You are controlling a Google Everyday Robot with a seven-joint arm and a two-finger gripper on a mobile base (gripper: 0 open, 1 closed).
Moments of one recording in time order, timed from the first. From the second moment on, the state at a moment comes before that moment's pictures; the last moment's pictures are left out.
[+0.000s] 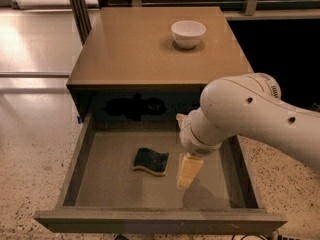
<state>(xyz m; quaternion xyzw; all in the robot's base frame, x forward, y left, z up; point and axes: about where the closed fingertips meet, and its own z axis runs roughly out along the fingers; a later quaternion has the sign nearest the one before) 0.462 -0.057 0.742 -0.68 0.70 0.02 0.20</state>
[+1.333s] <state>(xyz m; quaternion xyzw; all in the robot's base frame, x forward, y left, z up) 0.478 0.020 0.675 -0.70 0.65 0.12 0.26</state>
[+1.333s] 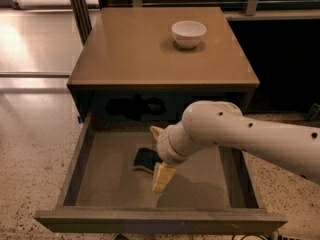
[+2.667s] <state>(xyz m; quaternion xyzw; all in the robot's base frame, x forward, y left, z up) 0.499 0.035 0.595 -0.68 0.66 0.19 0.27</state>
